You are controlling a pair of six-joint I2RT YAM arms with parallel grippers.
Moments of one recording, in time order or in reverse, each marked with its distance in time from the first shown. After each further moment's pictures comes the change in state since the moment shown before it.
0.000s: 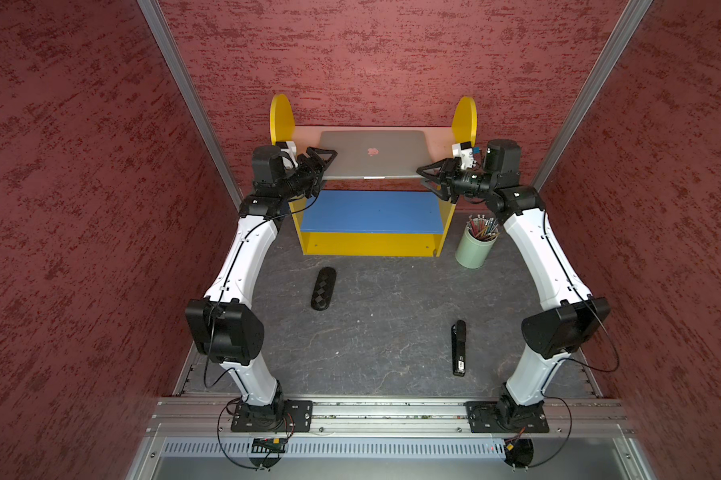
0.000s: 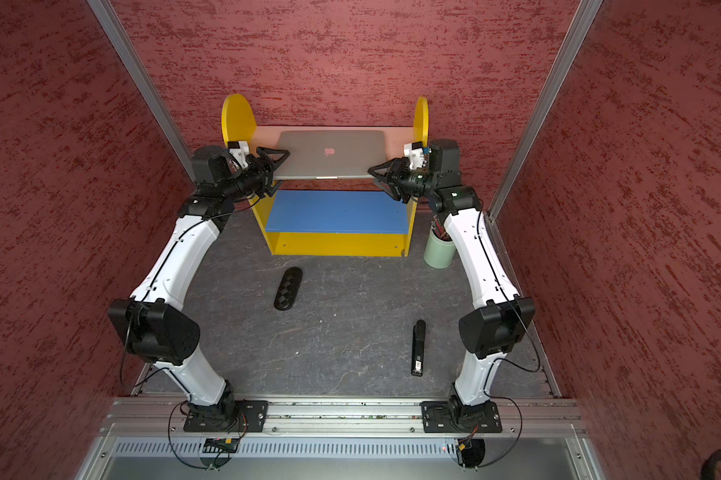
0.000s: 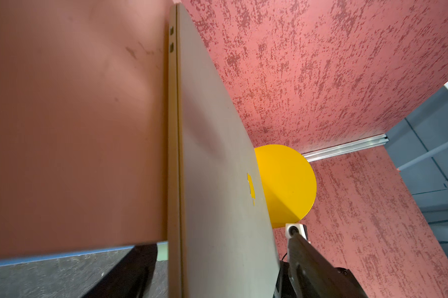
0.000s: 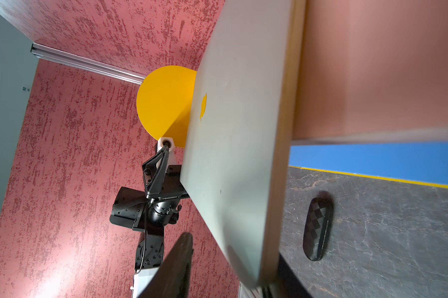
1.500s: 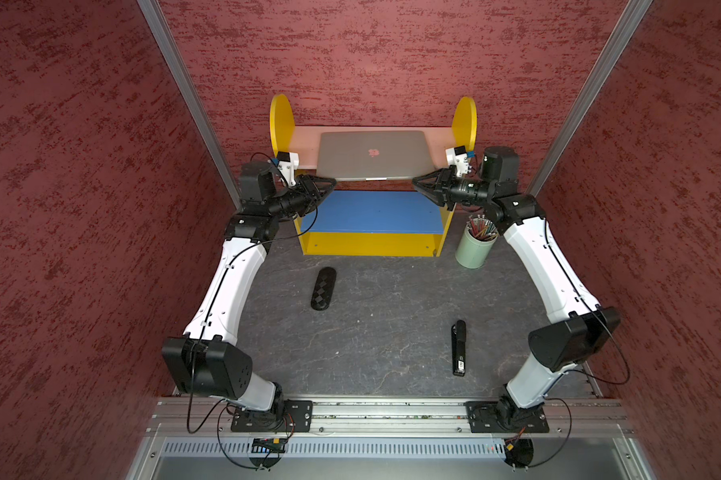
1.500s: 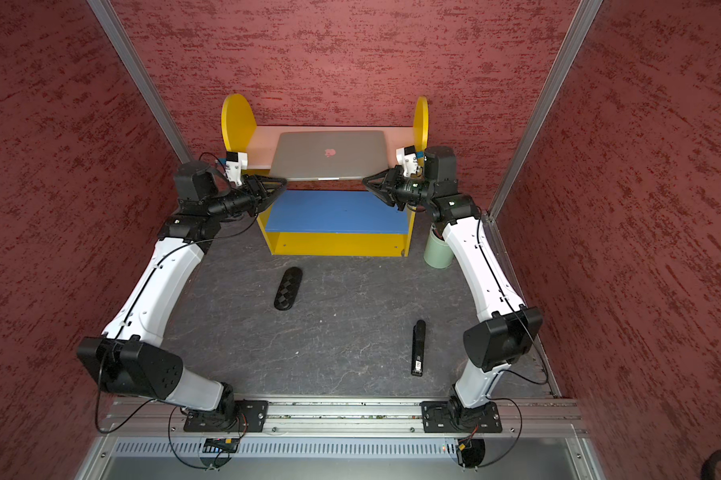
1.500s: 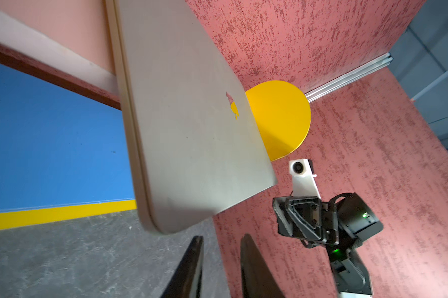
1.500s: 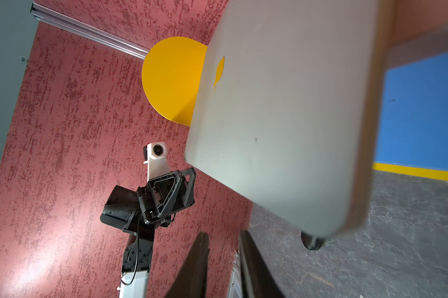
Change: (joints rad) left arm -0.007 -0.230 -0.214 -0.067 0.147 0.211; right arm 0.067 -0.083 -0.113 0.045 -0.012 -0.047
